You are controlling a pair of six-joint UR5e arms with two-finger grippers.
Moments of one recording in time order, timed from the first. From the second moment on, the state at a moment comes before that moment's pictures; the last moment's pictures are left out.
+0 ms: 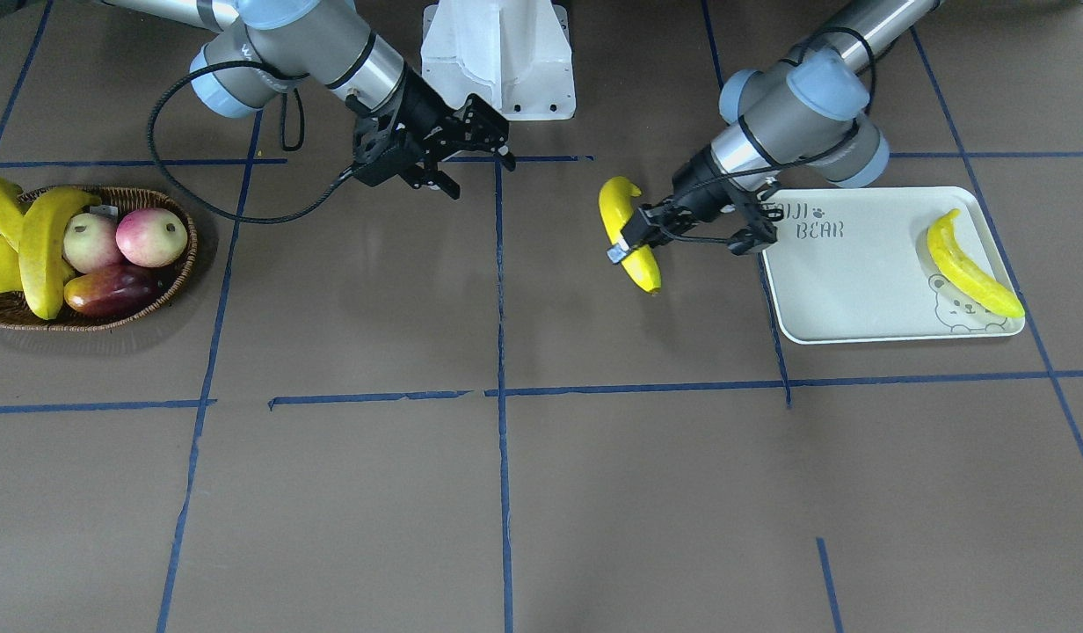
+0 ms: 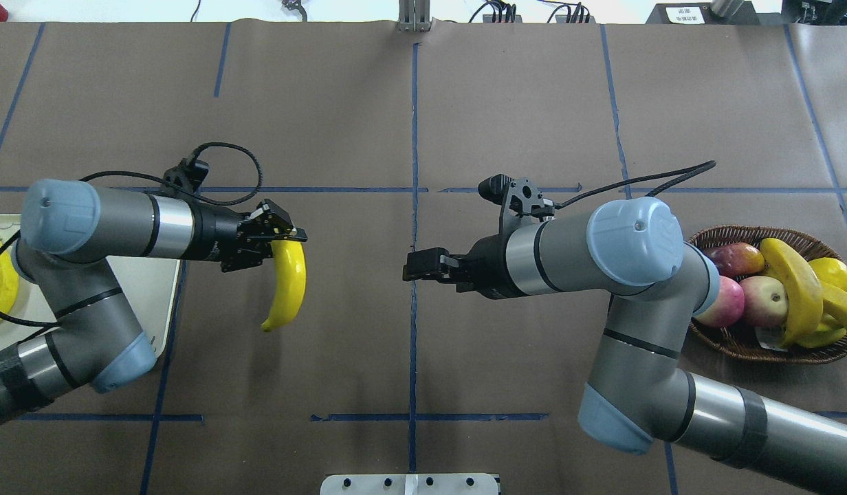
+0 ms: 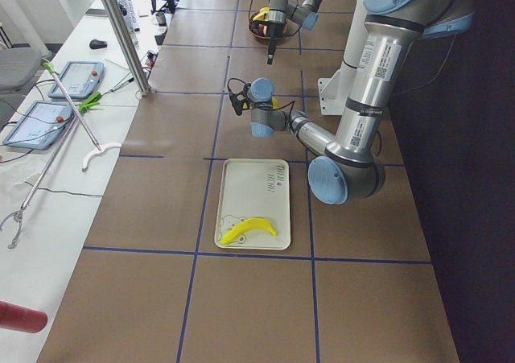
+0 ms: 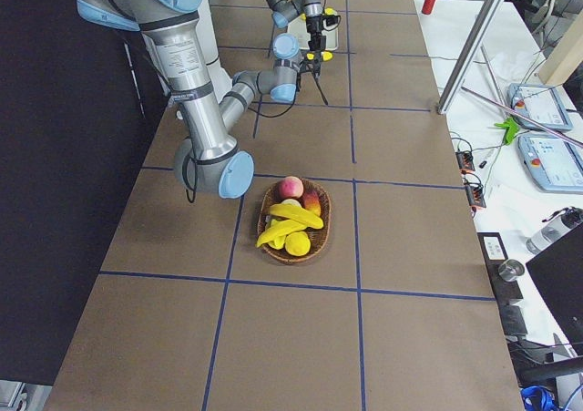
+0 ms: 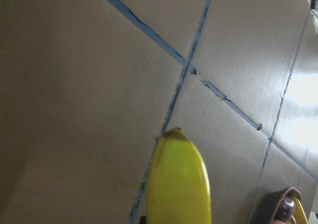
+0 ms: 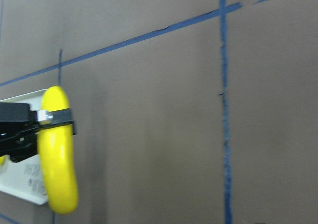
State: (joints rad) left arm -0.67 -1.83 -1.61 -2.68 -1.98 -1.93; right arm 0.50 -1.15 1.83 -0.91 1.92 1.50
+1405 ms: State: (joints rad) left arm -0.98 -1.45 -1.47 -2.58 -2.00 -1.52; right arm 0.63 -1.20 1.88 -1.10 2.03 1.43
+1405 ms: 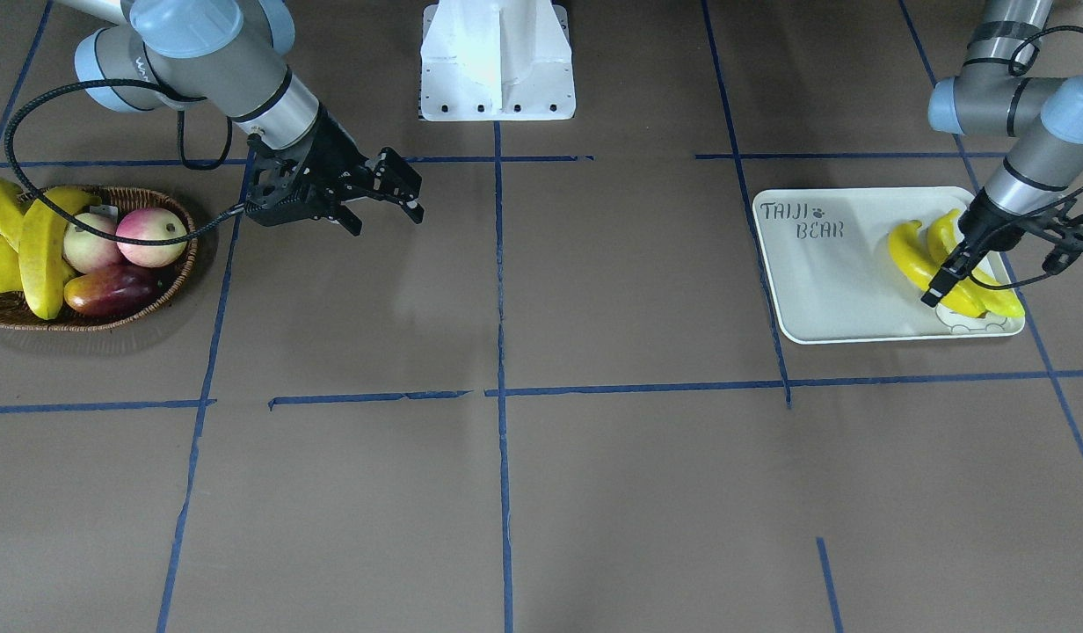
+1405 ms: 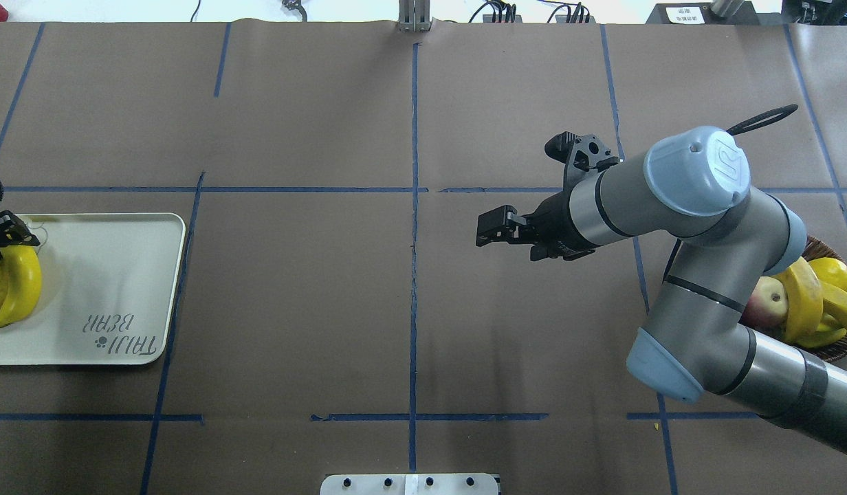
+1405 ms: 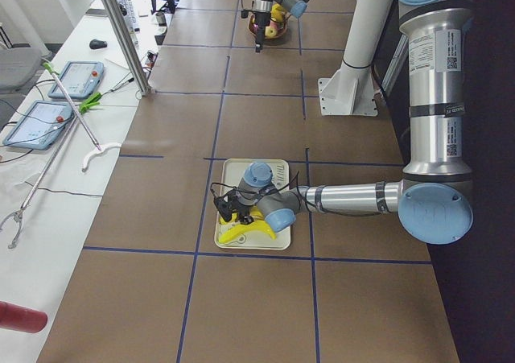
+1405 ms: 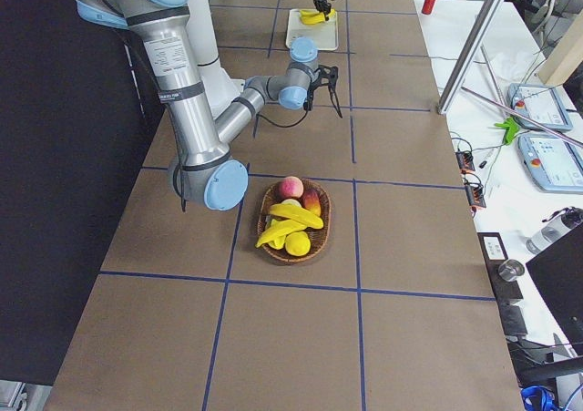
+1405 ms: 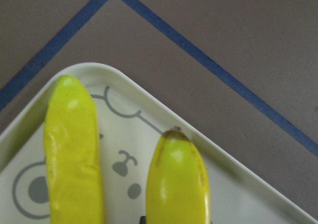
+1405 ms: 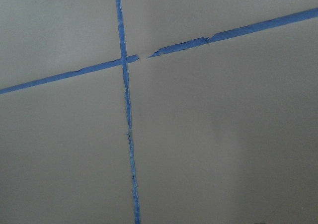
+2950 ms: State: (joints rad) left arm -0.83 -1.58 -1.95 -2.16 -2.15 -1.50; right arm 0.84 -1.67 1.99 -1.10 2.14 0.83
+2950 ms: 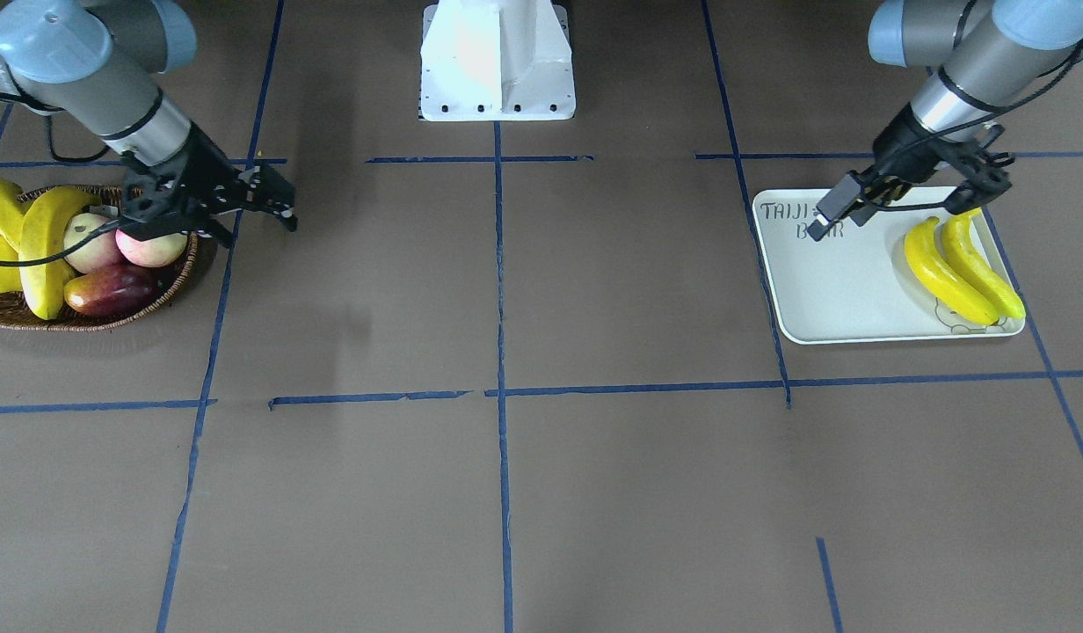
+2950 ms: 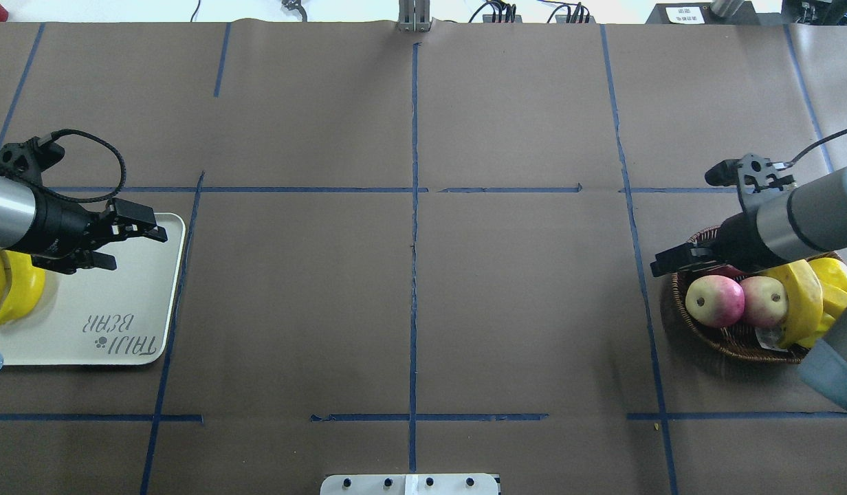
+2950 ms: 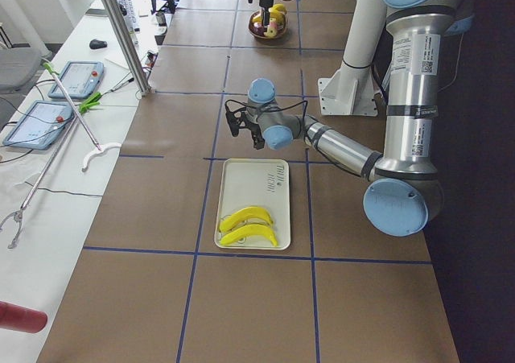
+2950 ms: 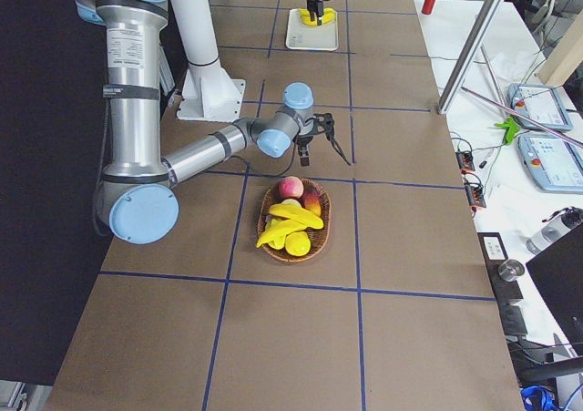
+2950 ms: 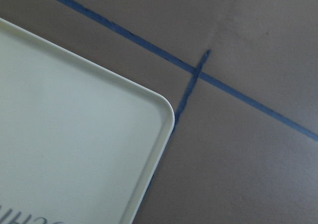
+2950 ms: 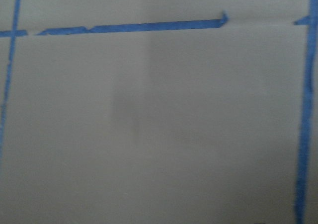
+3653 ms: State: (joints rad) left arm -0.81 -1.60 -1.95 -2.16 -2.15 -1.51; right arm 0.92 -1.82 2.09 -1.25 2.06 0.58
